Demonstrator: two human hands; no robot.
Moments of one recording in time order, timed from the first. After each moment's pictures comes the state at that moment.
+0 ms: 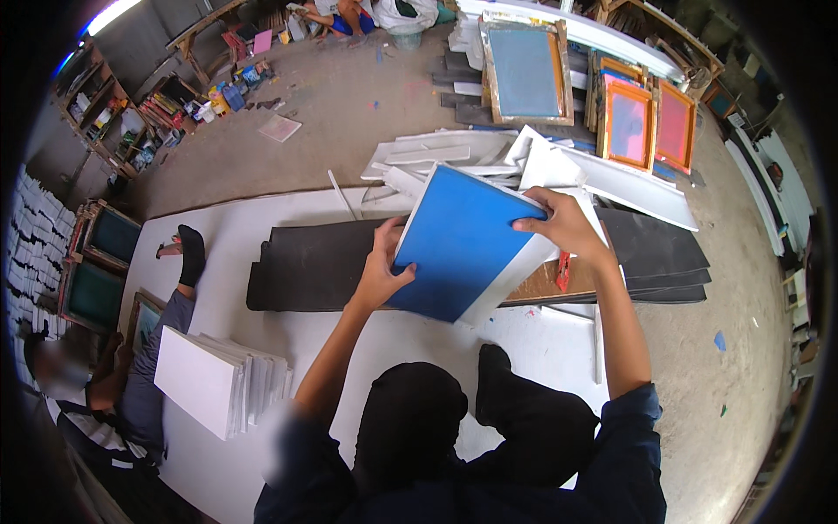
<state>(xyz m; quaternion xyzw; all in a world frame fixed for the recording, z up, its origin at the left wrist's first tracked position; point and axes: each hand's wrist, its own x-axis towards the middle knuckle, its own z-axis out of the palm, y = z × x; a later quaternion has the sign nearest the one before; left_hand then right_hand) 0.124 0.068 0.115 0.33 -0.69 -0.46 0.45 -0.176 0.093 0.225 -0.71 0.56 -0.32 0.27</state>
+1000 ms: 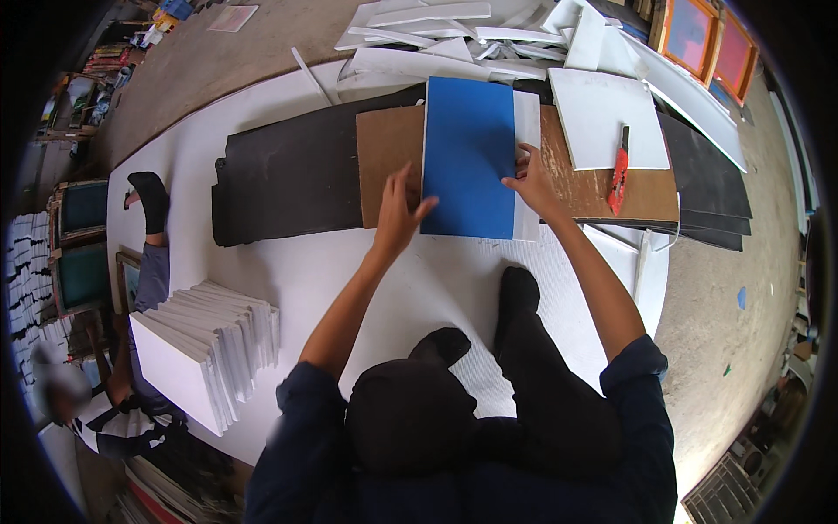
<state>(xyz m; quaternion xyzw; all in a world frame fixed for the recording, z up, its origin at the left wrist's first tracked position) 0.114 0.052 -0.080 0.52 -0.70 -0.37 0.32 -0.149 0.048 -0.072 -0.55 0.69 -0.30 0.37</state>
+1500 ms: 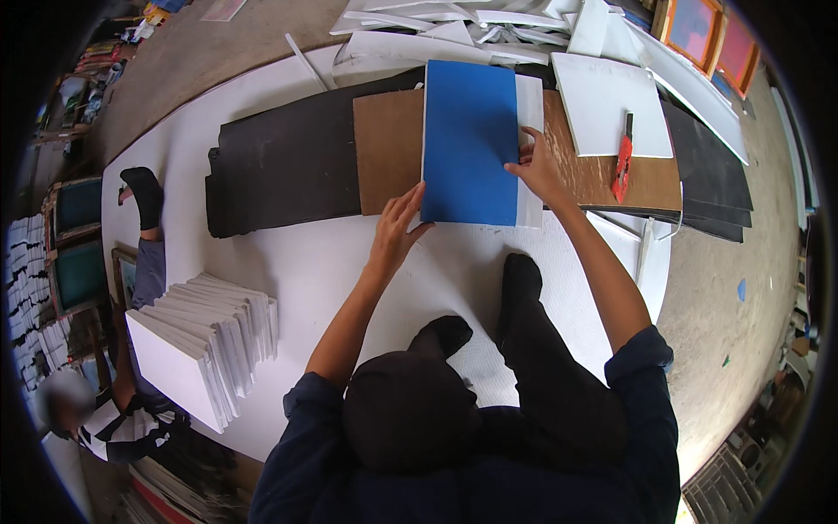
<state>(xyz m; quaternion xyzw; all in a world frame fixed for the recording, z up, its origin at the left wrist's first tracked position) 0.128 0.094 -0.077 0.45 -0.80 -0.25 0.31 -0.148 0.051 -0.061 -0.54 0.70 -0.28 0.38</state>
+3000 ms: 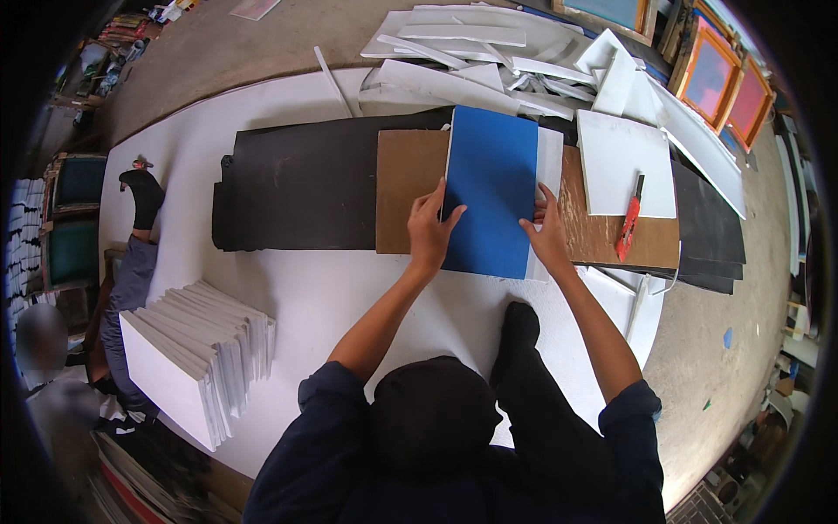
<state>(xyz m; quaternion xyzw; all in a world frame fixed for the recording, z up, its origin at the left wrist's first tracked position) 0.076 0.036 -0.087 0.58 -0.65 -0.28 0.40 -0.135 0.059 -0.072 -0.57 0.69 -0.31 0.33</state>
